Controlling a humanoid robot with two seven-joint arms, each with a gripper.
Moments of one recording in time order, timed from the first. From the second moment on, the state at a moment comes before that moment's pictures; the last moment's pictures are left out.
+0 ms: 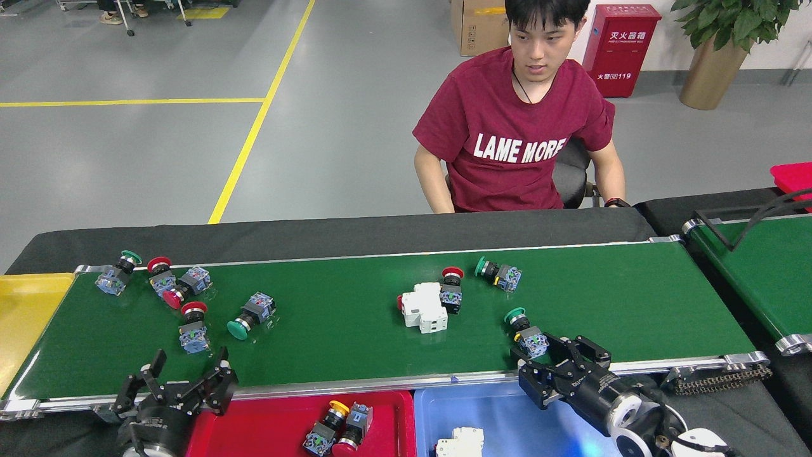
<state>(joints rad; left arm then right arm) -0.10 0.08 0.26 -1.38 -1.60 -0.14 -0.11 -0.26 -0.41 0.52 -1.40 0.87 -0.21 0.18</state>
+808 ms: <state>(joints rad) -0.11 0.15 0.29 -1.28 -1.47 -0.22 -0.05 -0.38 -0.23 0.77 -1.46 0.81 -0.64 0.22</state>
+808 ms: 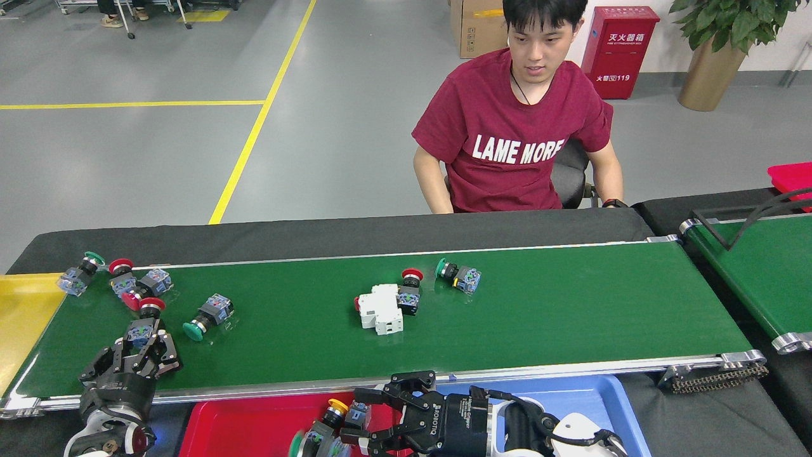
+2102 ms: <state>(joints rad) 0.23 0.15 0.45 -1.61 -1.46 -0.45 0.02 0.04 -0.45 0.17 -1.47 0.89 0.02 -0.21</state>
